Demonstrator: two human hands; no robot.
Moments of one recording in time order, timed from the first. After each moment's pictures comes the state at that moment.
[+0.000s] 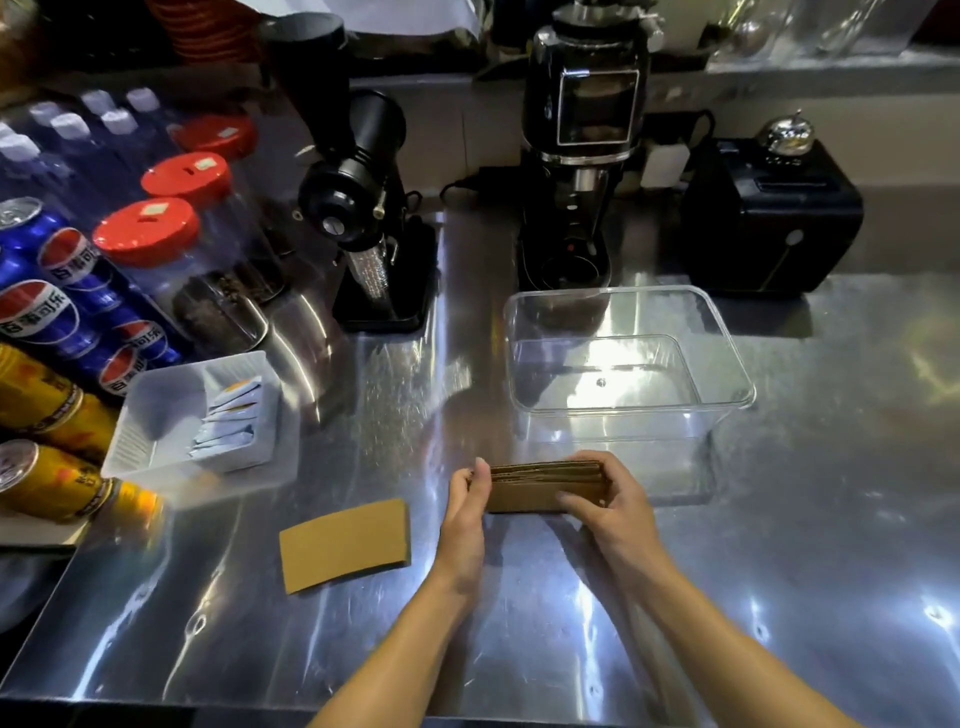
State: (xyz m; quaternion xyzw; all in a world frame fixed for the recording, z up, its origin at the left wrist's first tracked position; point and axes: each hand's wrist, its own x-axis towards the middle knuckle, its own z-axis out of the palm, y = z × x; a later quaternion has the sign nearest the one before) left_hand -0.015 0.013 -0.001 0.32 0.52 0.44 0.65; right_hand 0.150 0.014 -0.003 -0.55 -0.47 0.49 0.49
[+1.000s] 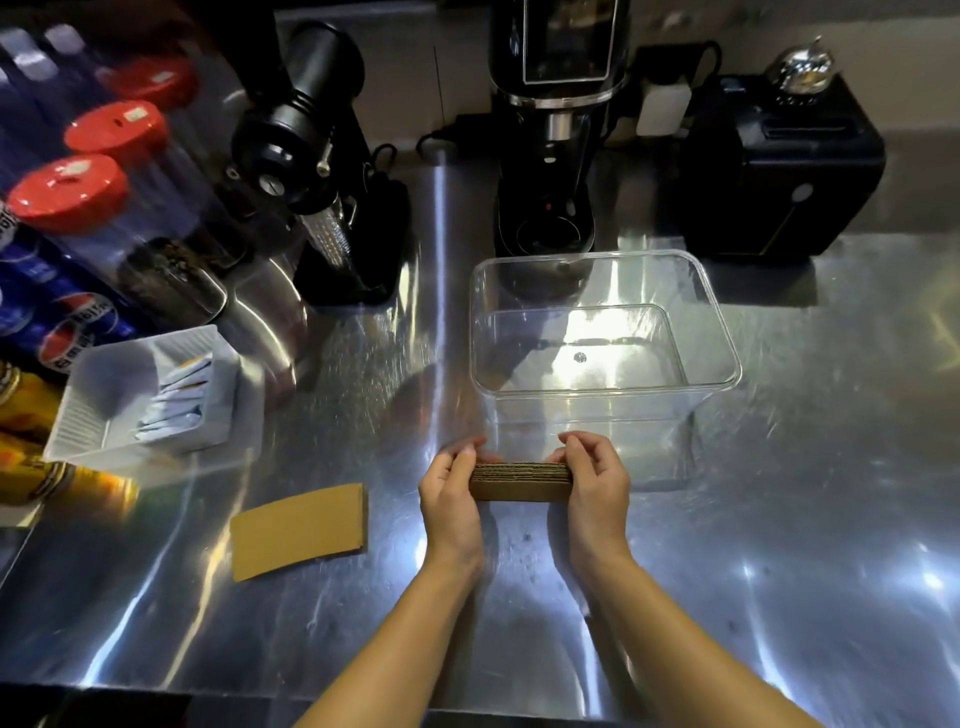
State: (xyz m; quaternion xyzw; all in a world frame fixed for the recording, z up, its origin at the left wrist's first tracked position) left_hand 0.034 0.026 -0.003 0.26 0.59 0.56 0.53; right_hand 0.142 0.029 -0.020 -0.59 -0.26 0.48 0.60
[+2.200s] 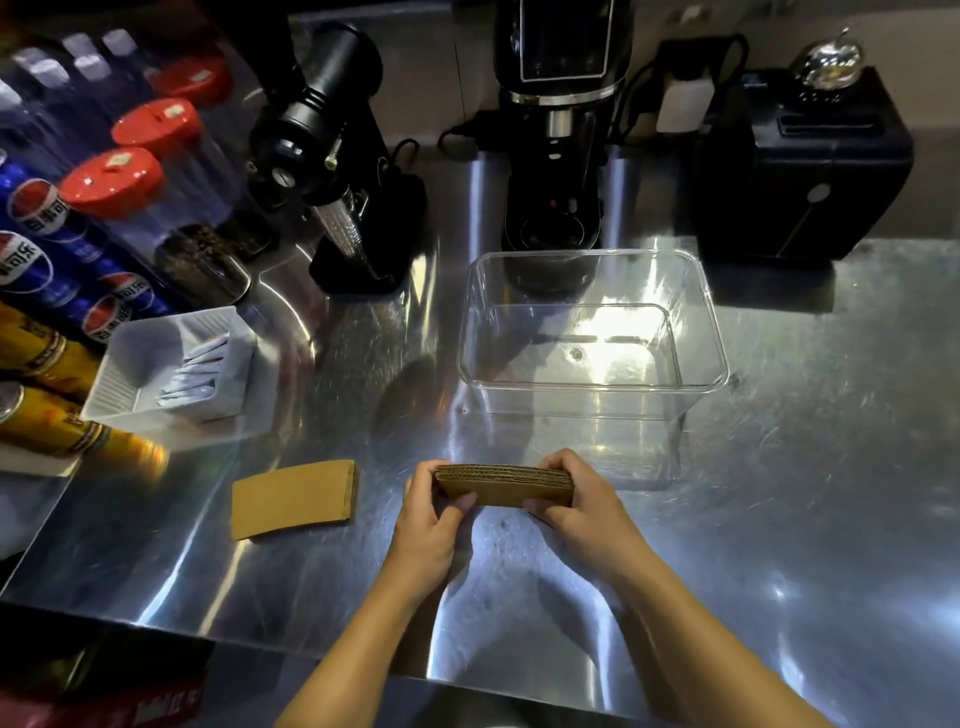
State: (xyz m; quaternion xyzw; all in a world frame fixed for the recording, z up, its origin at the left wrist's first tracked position) left_hand 0.009 -0.012 -0.021 0.51 0.65 0.37 0.42; right_hand 0.199 0.016 -0.037 -0.54 -0.56 0.54 0.32
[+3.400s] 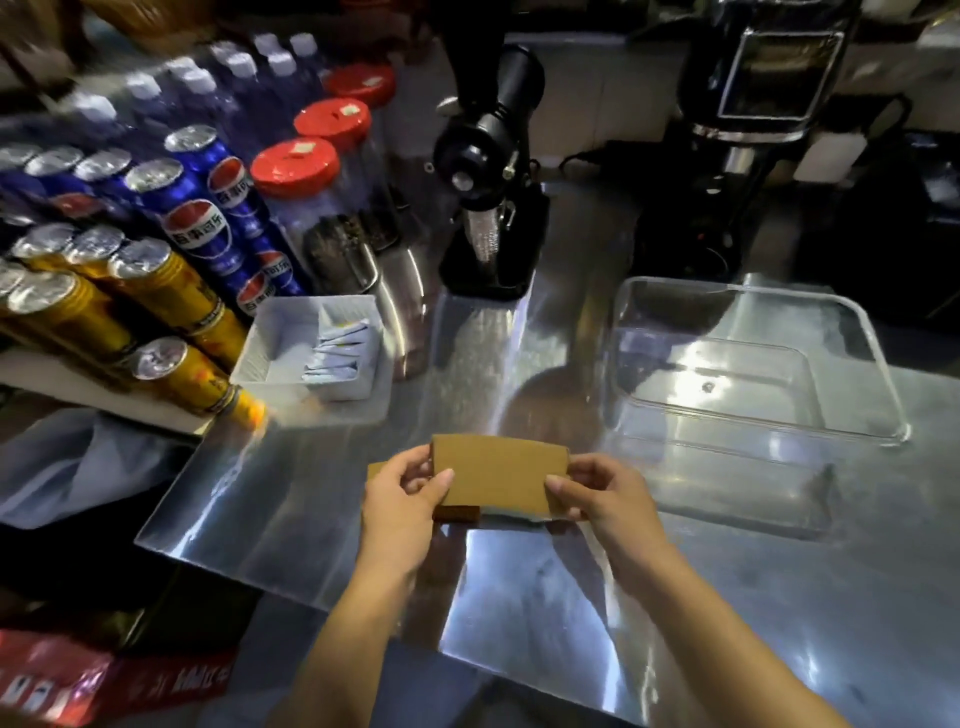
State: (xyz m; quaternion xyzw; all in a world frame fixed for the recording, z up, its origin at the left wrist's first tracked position) left_hand -0.121 -0.017 0.018 0.32 0.69 0.51 0.40; right_hand 0.070 0.021 0.018 -0.53 -0.40 0.64 0.39
